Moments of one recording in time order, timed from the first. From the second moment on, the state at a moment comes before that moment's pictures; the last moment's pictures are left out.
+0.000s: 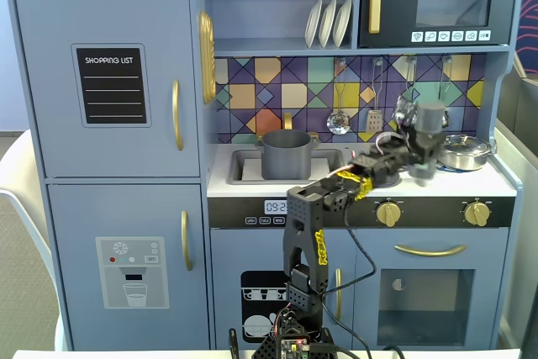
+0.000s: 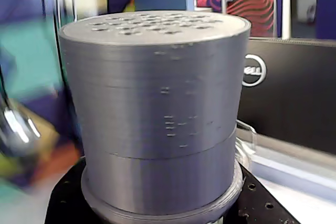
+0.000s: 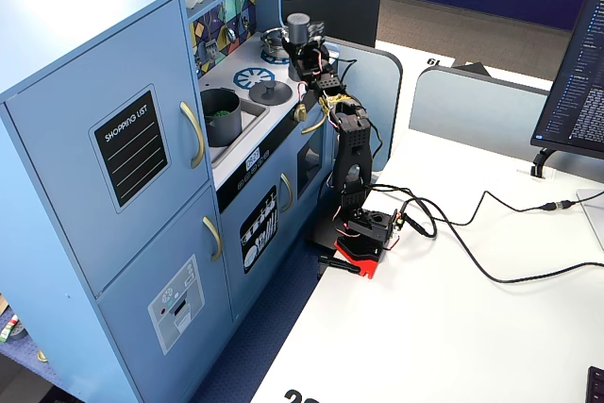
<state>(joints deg) 50.5 95.9 89.6 -1.3 -74.0</state>
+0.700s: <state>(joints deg) 11.2 111.4 72.8 45.5 35.4</state>
